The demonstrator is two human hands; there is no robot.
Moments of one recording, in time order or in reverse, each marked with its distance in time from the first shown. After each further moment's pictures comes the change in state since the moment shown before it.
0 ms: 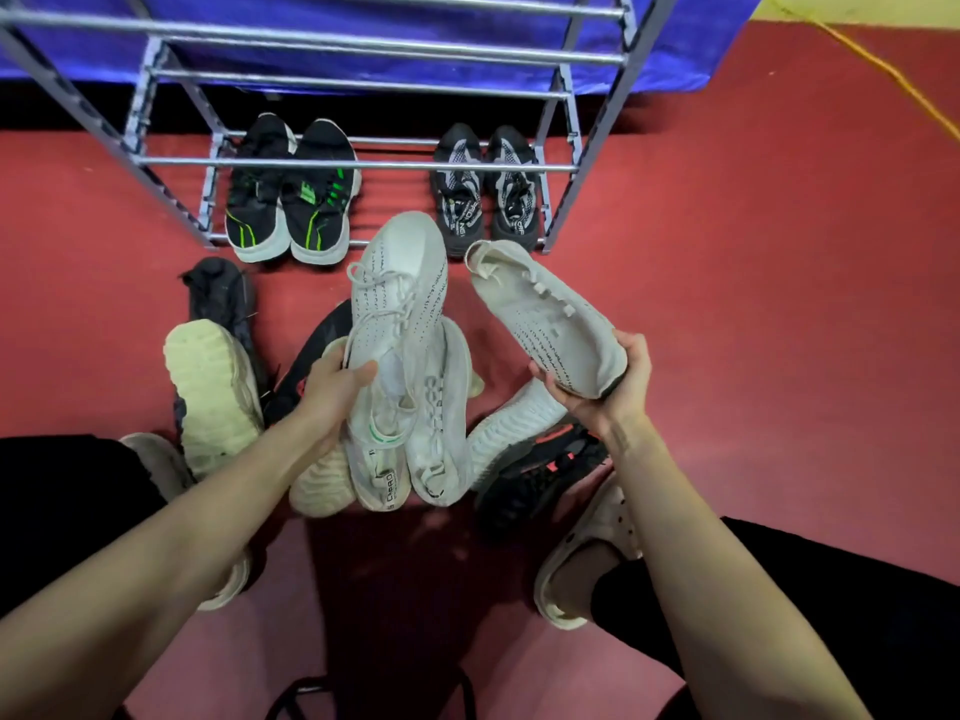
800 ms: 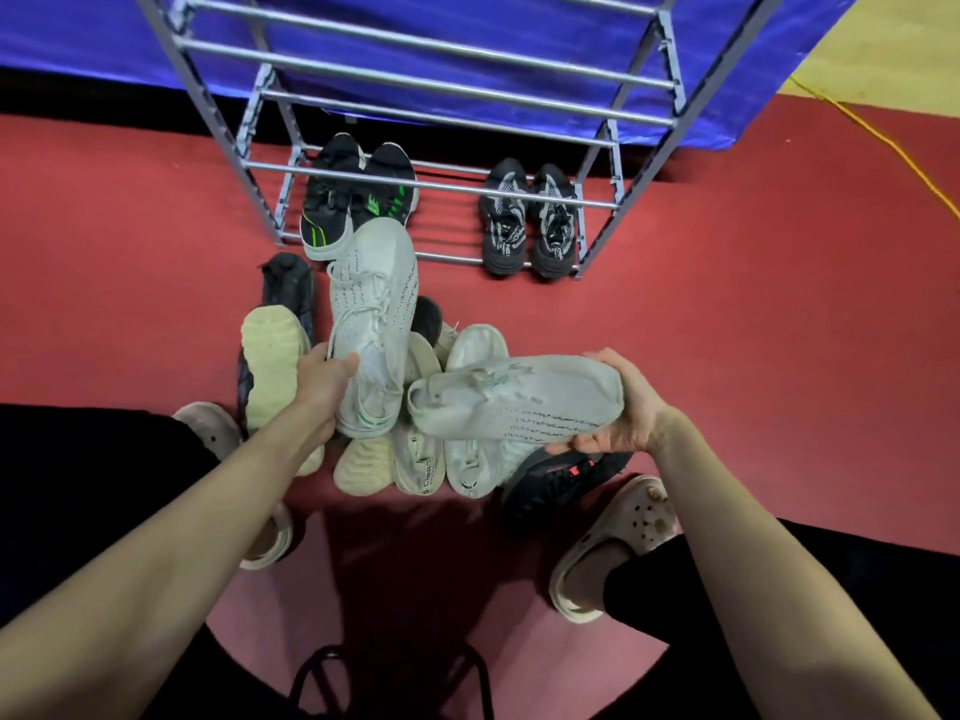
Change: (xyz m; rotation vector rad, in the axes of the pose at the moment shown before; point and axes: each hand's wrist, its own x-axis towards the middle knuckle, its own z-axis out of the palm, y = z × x) left_hand -0.034 0.010 -0.066 -0.059 0.264 -0.036; right_hand -0.040 -0.004 0.041 -0.556 -0.095 0.616
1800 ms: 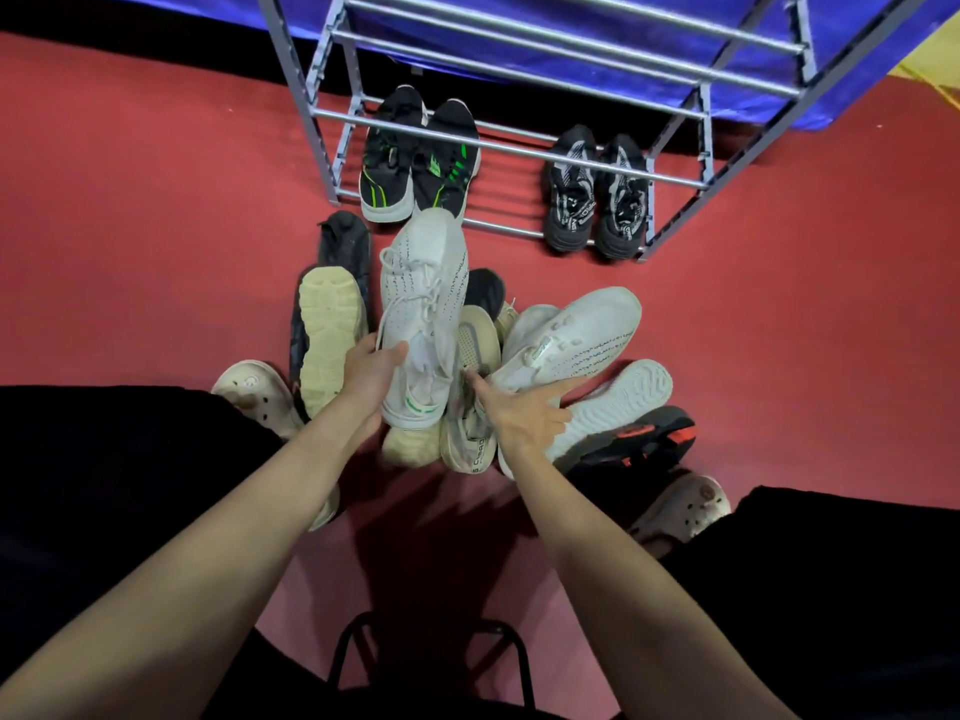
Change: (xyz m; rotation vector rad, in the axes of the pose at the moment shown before) left_hand 0.019 -0.033 -0.026 -0.122 -0.048 -0.051; right_hand 0.140 0.072 0.161 -0.433 1.099 -0.300
